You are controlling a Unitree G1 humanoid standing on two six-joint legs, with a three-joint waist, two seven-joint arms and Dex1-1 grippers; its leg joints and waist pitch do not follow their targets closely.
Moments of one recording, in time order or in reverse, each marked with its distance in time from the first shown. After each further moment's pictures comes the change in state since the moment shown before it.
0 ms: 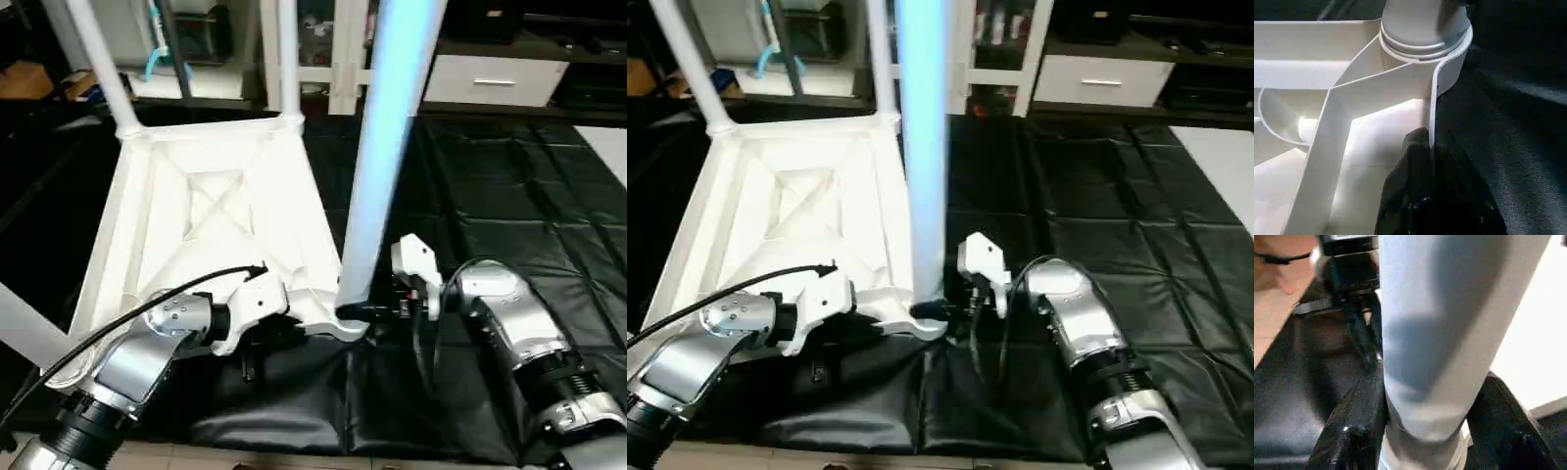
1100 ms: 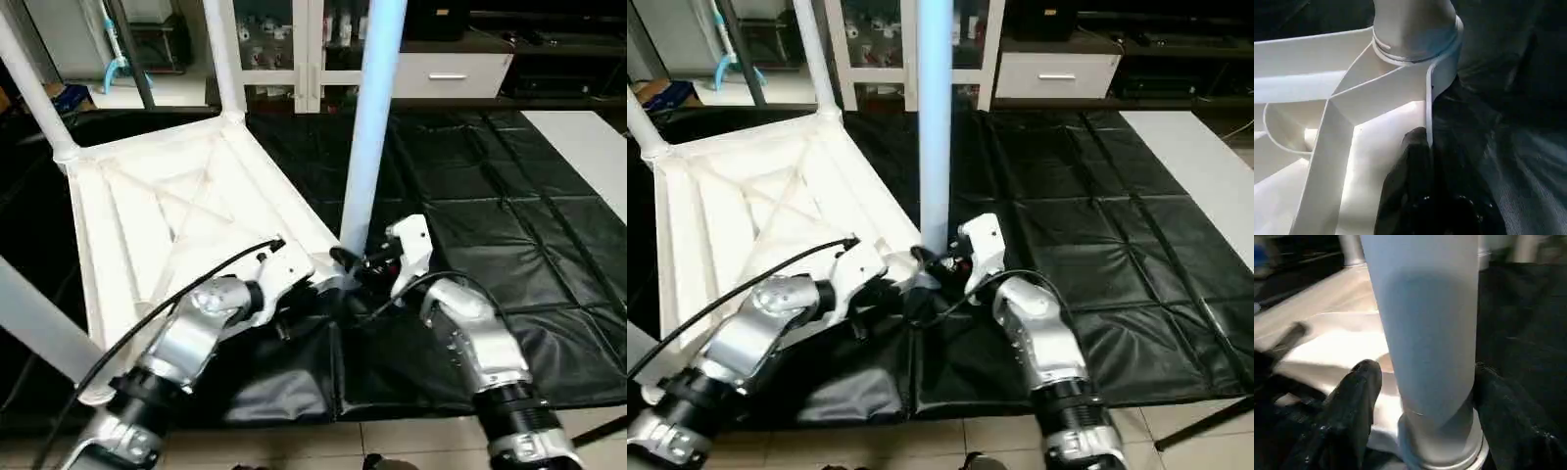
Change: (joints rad) left arm -0.083 -0.122 0.015 0.136 0.083 0.019 0.197; right arm 0.088 0.177 -0.147 -0.155 0.052 0.271 -0.449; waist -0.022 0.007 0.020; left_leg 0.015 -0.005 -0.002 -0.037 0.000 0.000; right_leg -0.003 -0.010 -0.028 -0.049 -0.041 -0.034
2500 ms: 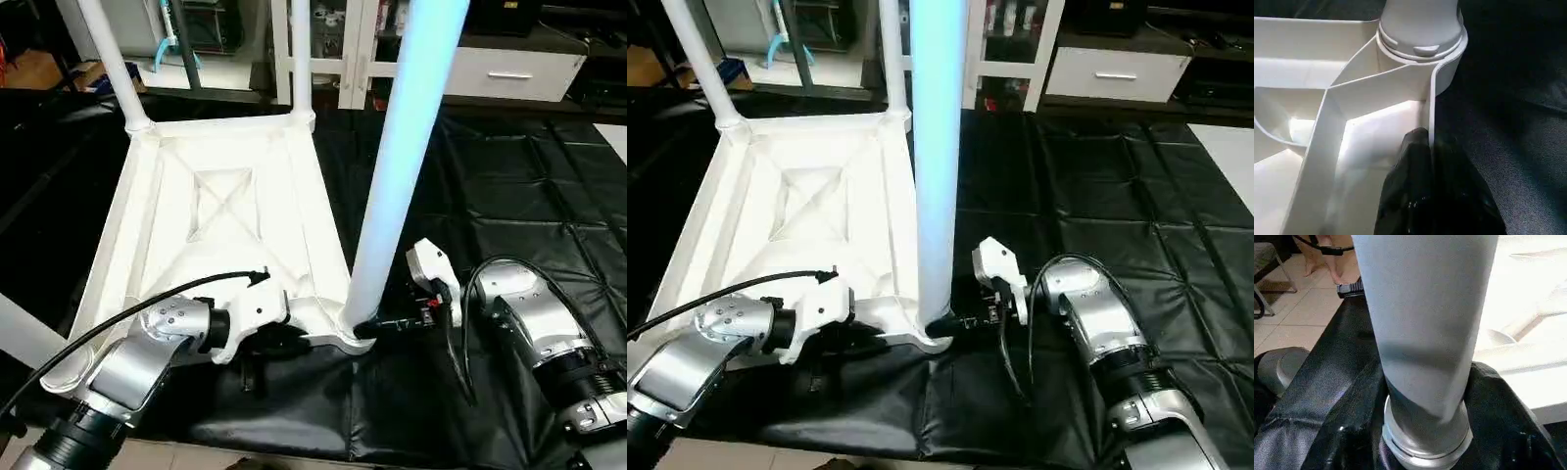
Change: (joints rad) left arm 0.121 0.148 -0.015 -0.210 -0.120 -0.032 -0.307; right arm -0.098 -0.284 0.172 0.111 0.007 -0.197 0.697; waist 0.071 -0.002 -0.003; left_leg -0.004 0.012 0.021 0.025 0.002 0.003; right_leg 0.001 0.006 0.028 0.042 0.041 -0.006
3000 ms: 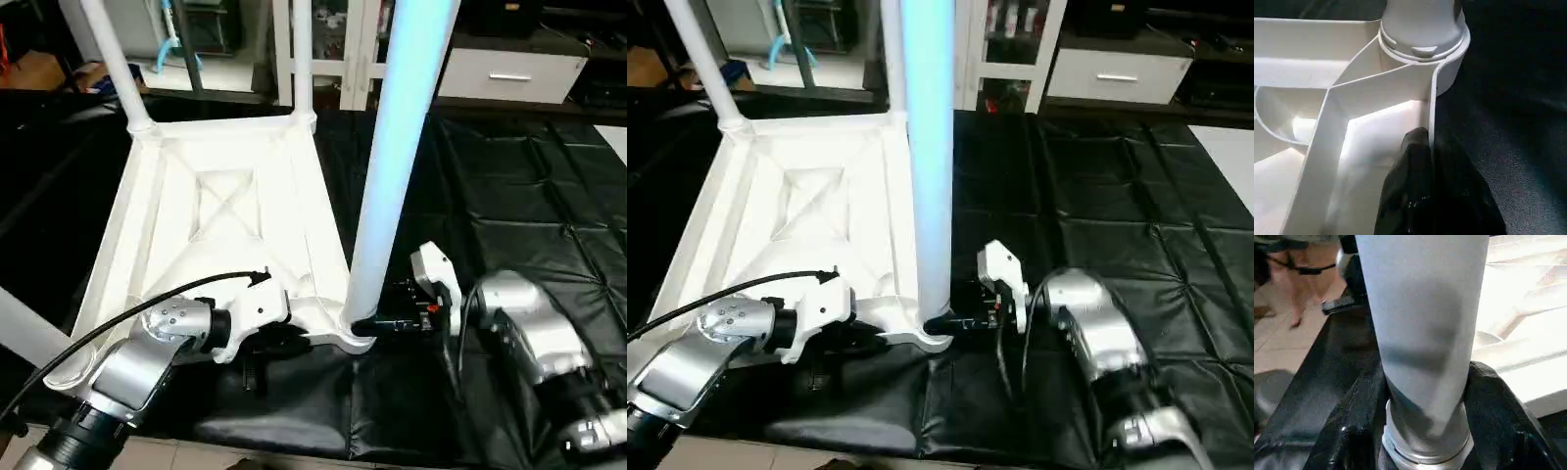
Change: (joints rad) left arm -0.011 -0.032 0.001 0.036 0.026 -0.023 0.037; right arm 0.105 0.039 -0.060 -0.069 0.022 0.034 -0.134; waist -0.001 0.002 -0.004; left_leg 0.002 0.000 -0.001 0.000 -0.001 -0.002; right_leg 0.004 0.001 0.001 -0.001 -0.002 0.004
